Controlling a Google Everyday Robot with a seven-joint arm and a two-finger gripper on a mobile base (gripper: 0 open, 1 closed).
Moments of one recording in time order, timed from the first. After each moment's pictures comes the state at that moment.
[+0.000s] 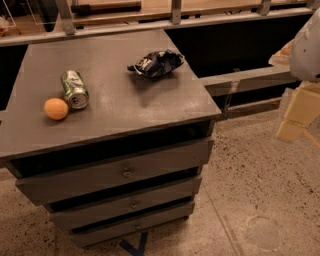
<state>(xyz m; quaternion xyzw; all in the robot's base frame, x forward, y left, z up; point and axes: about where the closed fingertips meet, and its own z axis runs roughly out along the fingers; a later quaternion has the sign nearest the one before) 0.438 -0.217 0.976 -0.60 0.78 -0.03 0.16</state>
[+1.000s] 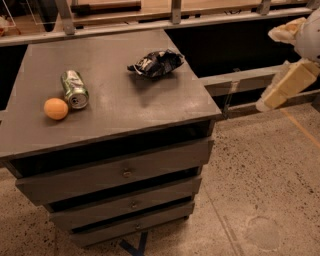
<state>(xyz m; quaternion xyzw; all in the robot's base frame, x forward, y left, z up) 0.513 -0.220 0.993 -0.58 0.74 0.03 0.34</state>
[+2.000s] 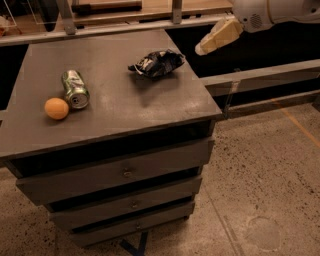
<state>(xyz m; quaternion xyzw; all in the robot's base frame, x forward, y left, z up) 0.682 -0.137 1.031 -0.54 0.64 0.10 0.53</state>
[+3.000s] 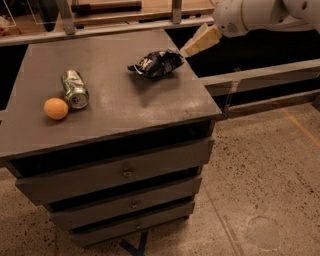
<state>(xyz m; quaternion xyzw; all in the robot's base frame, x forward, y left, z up) 0.722 -0.107 1.008 -0.55 0.63 0.08 0.55</state>
